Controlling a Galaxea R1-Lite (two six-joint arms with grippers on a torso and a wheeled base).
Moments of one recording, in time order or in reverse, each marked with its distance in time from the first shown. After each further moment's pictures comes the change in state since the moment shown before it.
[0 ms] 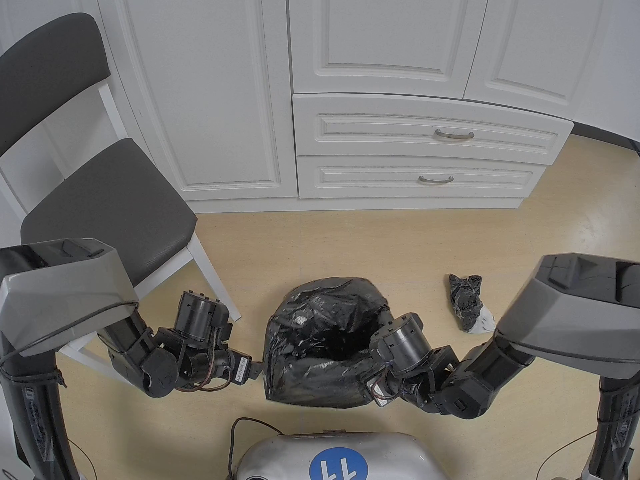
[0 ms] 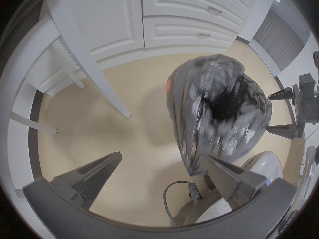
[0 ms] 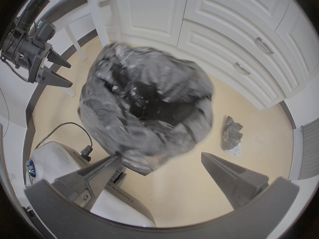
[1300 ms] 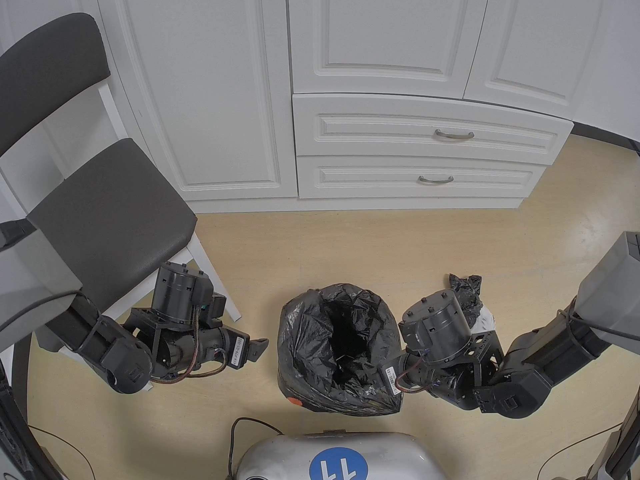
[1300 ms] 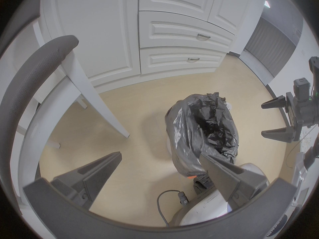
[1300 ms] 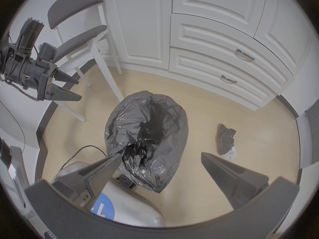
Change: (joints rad) left arm -0.048 -0.243 0.033 0.067 -0.005 -0.005; right arm 0.032 -0.251 0.116 -0.004 0.003 0.091
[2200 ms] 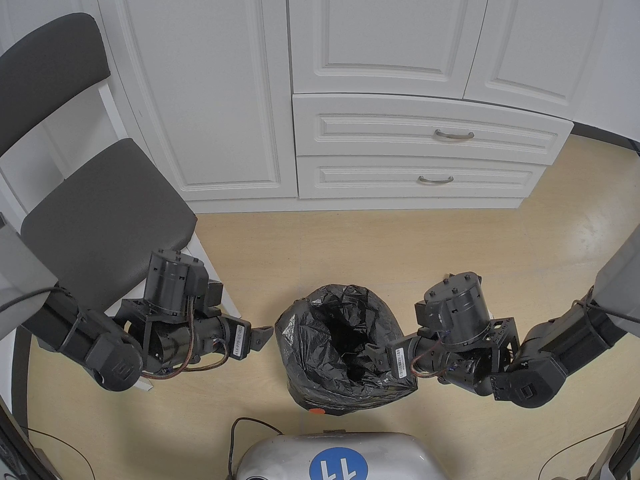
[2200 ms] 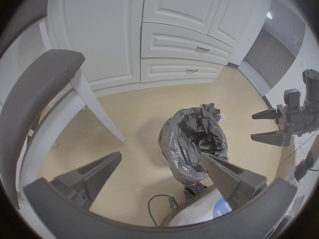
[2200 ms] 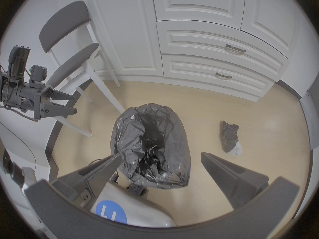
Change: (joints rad) left arm -0.030 -0.080 -0.014 0.036 -0.005 -0.074; right arm -0.046 -0.051 0.022 -0.053 0.069 0.092
